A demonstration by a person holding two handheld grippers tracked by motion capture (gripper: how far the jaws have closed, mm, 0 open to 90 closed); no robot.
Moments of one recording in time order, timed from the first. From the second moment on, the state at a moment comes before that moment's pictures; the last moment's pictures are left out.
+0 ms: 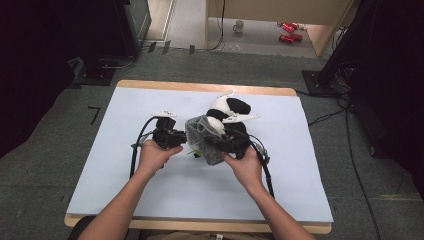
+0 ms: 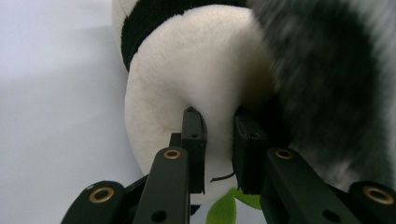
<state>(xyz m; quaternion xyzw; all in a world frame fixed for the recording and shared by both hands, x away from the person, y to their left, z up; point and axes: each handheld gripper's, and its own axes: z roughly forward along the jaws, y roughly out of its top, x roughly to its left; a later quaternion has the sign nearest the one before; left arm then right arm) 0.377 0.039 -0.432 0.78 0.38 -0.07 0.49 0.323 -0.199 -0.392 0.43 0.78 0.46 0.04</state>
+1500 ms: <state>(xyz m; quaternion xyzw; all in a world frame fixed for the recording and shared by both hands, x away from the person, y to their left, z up) 0.380 0.041 -0.434 0.78 0.39 -0.05 0.49 0.309 -0.186 -0.396 0.36 0.83 0.42 0.09</state>
